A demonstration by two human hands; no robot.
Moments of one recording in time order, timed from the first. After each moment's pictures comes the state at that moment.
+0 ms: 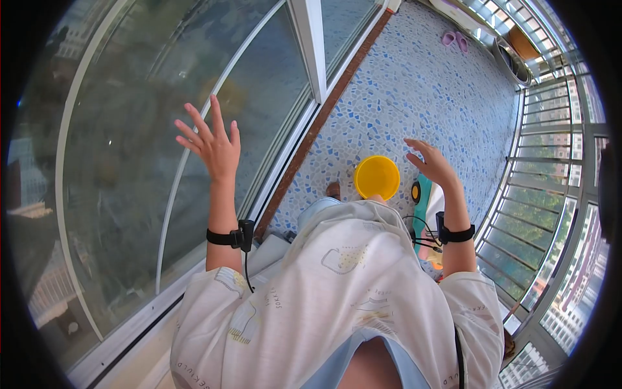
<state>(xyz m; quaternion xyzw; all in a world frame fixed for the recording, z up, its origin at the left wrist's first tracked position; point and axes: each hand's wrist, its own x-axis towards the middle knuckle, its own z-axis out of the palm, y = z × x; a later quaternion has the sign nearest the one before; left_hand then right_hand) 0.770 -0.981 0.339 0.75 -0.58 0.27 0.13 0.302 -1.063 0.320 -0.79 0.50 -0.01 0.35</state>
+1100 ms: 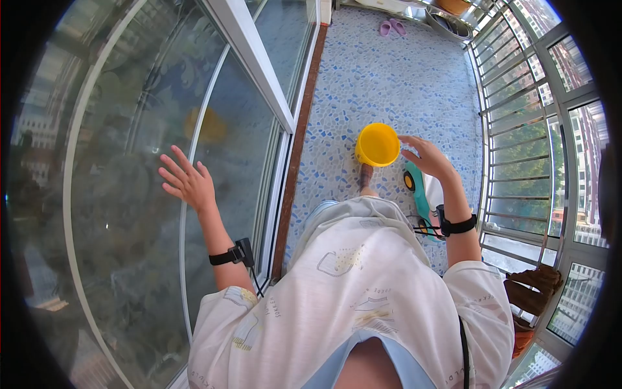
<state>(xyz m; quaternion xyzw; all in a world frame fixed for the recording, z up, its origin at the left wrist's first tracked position) 0.825 -1.008 0.310 0.80 -0.51 0.33 0.04 0.284 -0.998 0.350 -0.72 0.62 -0.07 0.29</state>
